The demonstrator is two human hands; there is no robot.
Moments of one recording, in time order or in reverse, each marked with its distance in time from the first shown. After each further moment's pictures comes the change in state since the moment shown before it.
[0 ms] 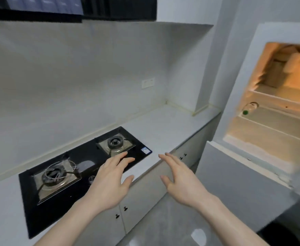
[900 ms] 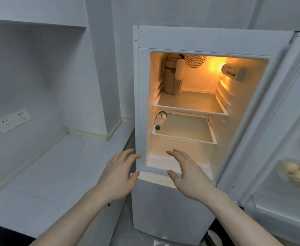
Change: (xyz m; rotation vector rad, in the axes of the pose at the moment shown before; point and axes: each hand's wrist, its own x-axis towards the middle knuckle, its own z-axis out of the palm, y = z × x) left_hand 0.437 0.257 0.200 -0.075 -0.238 0.596; right_hand 0.104 0.326 -0.228 -0.067 0.377 0.552
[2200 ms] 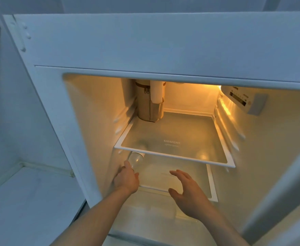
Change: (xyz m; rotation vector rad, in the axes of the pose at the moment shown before) left_hand 0.411 0.002 0.198 -0.041 -0.093 -0.548; right_hand 0.274 0.217 -0.048 0.144 -0.077 0.217
